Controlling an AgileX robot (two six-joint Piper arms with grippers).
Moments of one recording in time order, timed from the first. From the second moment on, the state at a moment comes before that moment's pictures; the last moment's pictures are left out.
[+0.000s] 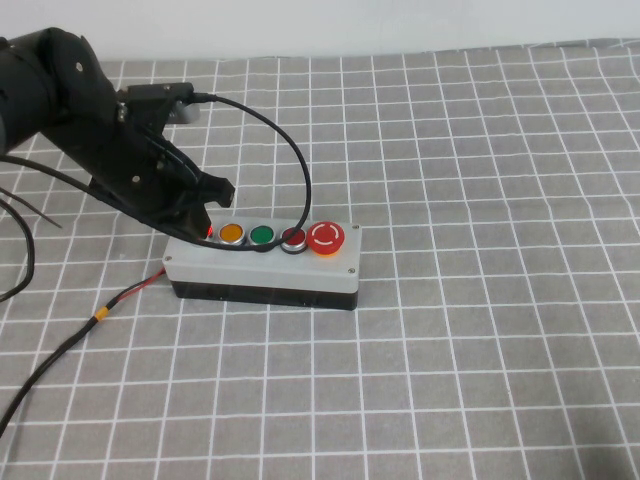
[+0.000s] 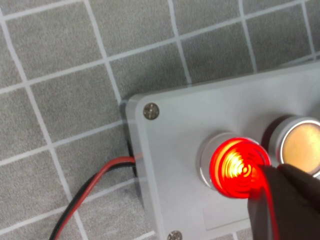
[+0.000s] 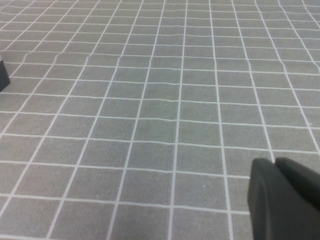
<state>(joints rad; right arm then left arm) 0.08 -0.01 0.03 0.15 0.34 -0.11 -0.23 1.86 -1.50 -0.27 0.98 0.27</state>
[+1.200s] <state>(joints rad) 0.08 -0.01 0.03 0.15 0.34 -0.11 -0.23 1.86 -1.50 -0.25 0.96 0.27</state>
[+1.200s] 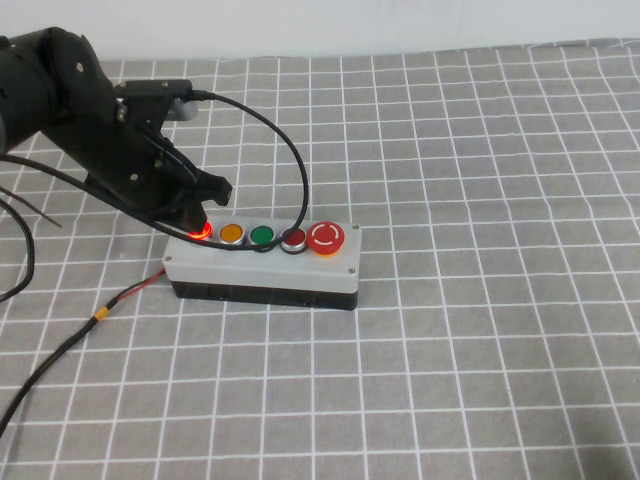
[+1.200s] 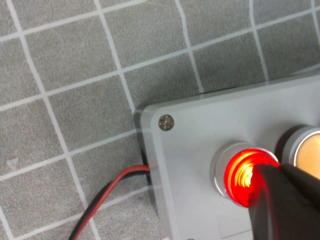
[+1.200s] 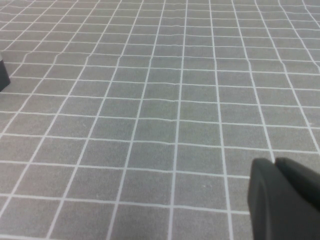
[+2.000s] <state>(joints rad) 0.08 -0.01 0.03 0.16 0.34 -0.11 -0.23 1.86 -1.51 -0.25 0.94 0.30</state>
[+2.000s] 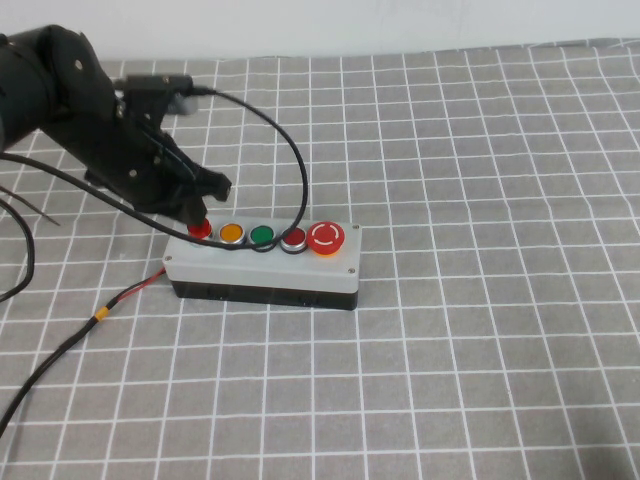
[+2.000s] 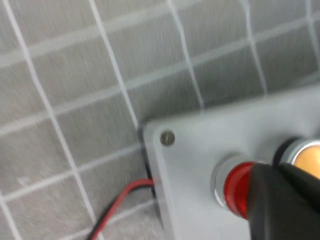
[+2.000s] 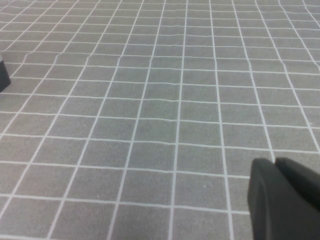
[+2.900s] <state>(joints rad) 0.08 -0.01 0.03 0.16 0.34 -0.11 -0.23 0.72 -0.58 -0.33 0.29 0.35</state>
